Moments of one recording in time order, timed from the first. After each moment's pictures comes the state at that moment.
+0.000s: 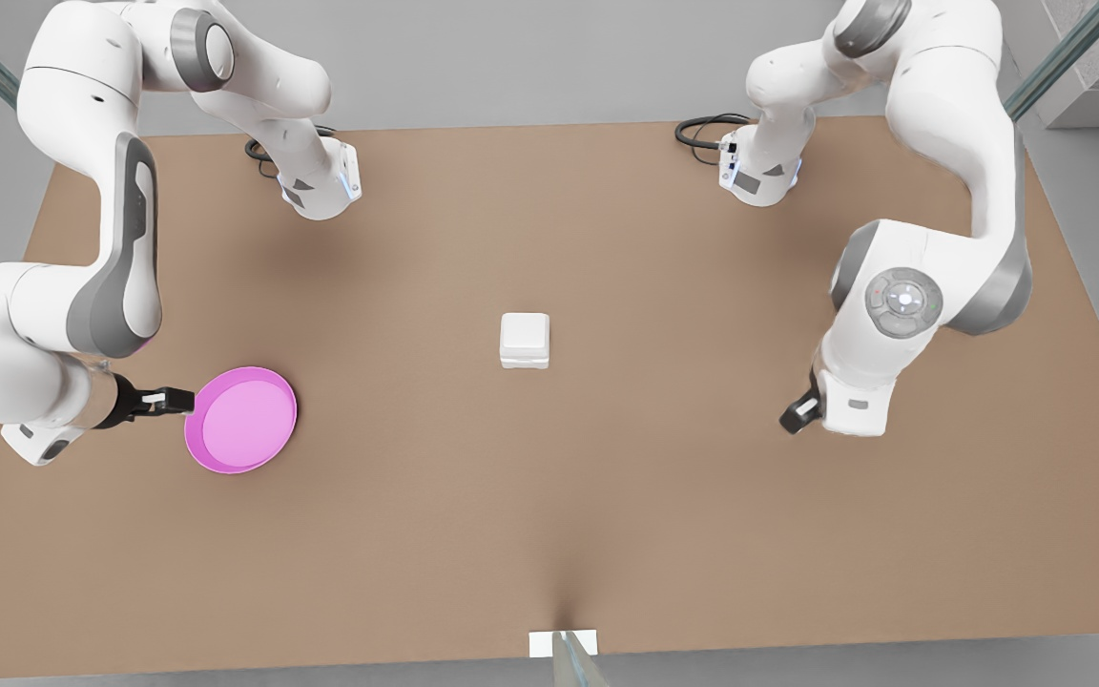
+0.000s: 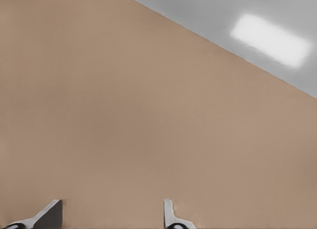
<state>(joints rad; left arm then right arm) 0.18 0.32 -0.57 -1.57 0.37 1.71 -0.96 -0.05 0.39 -0.05 -1.40 0.02 1.62 -0.18</state>
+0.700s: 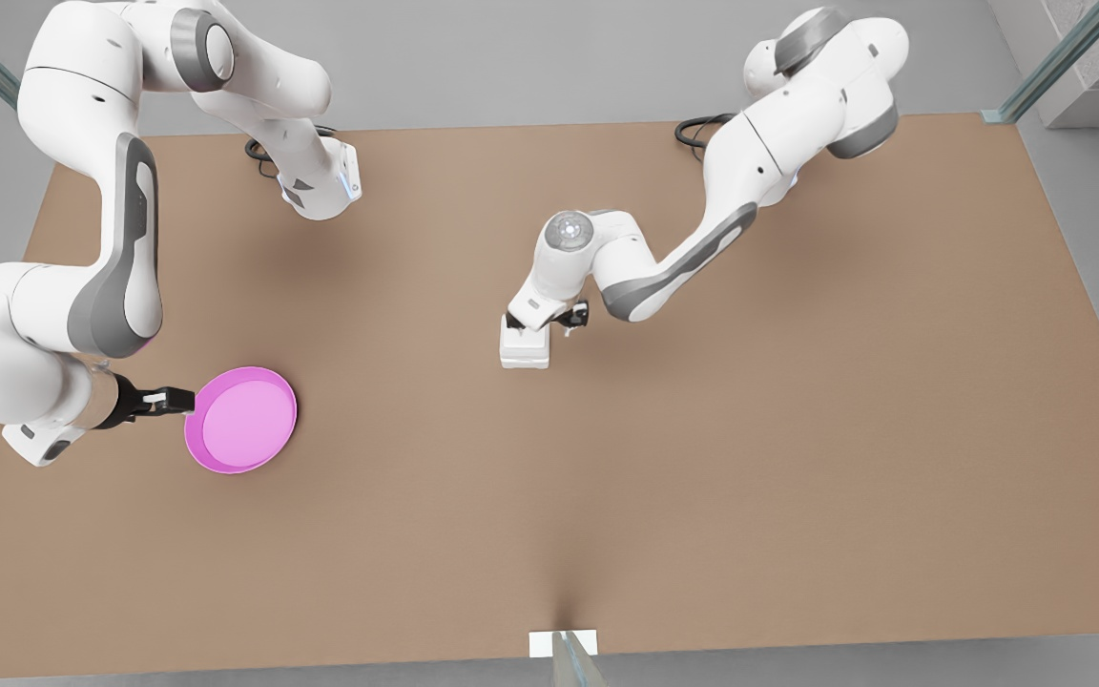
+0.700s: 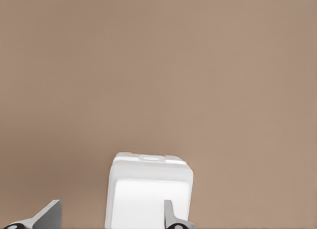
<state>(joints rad) -0.14 0.73 -0.85 -1.73 0.66 2.30 -1.31 -0.05 0.38 -0.05 -1.40 0.01 1.62 -0.19</state>
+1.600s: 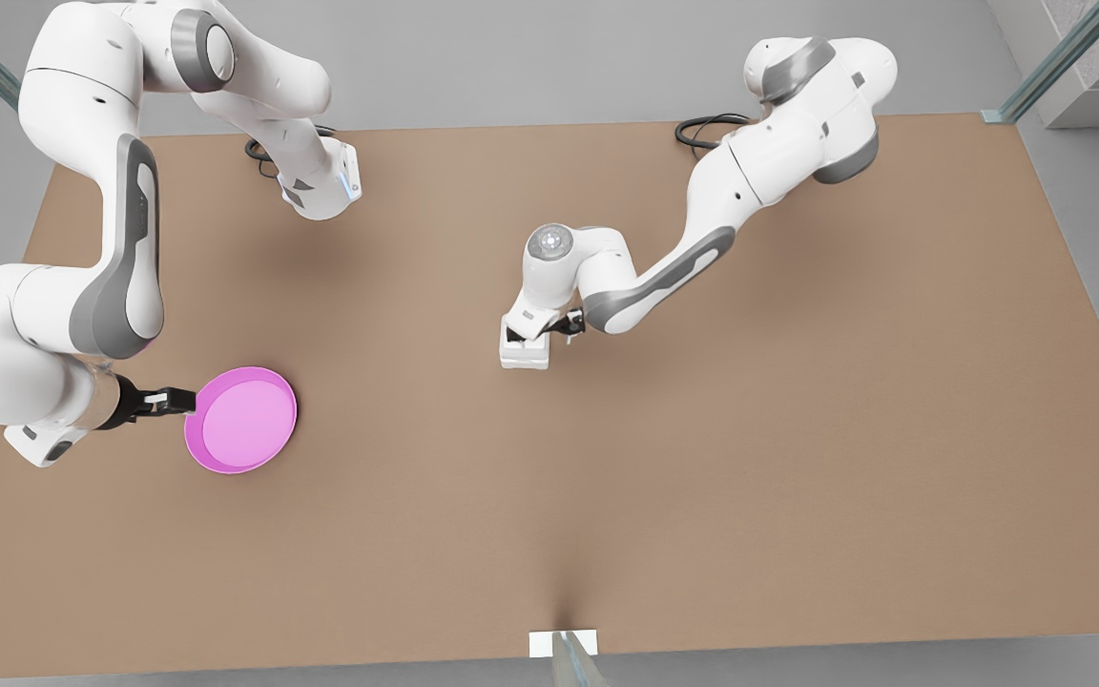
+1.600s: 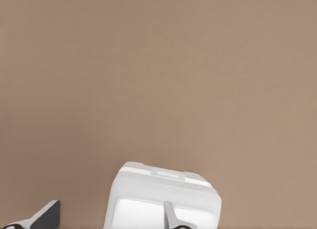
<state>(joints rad) -0.18 0.84 -0.85 -1.70 0.86 2.24 -1.51 -0.05 0.39 -0.05 -1.40 0.01 1.62 -0.20</state>
